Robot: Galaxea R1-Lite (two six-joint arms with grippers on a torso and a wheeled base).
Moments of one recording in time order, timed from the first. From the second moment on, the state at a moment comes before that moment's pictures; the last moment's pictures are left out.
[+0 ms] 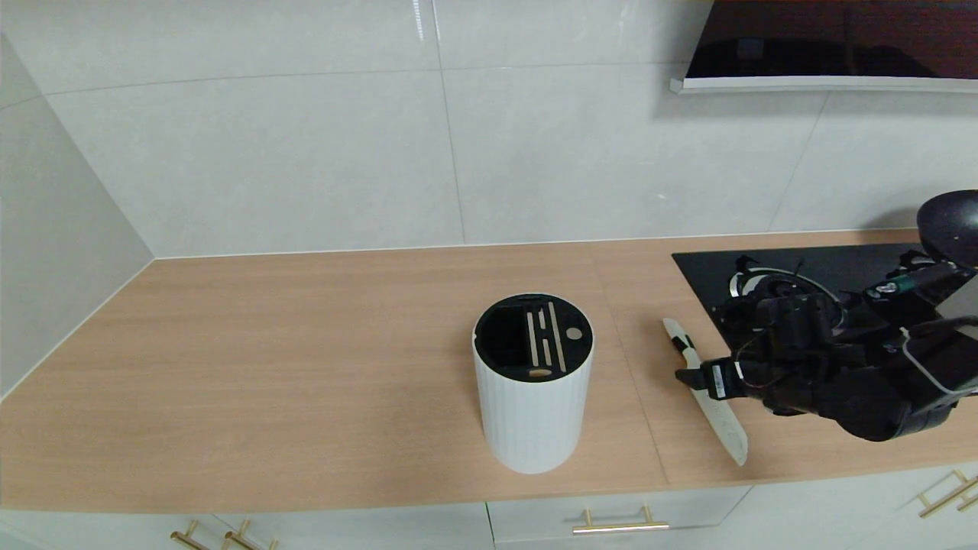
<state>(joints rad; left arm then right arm) 0.00 0.00 0.00 0.00 0.02 0.00 0.20 2.07 -0.83 -0.66 -0.03 -0.02</state>
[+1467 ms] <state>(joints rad) 0.00 0.00 0.00 0.00 0.02 0.00 0.19 2.25 -0.91 -0.73 -0.07 -0.02</state>
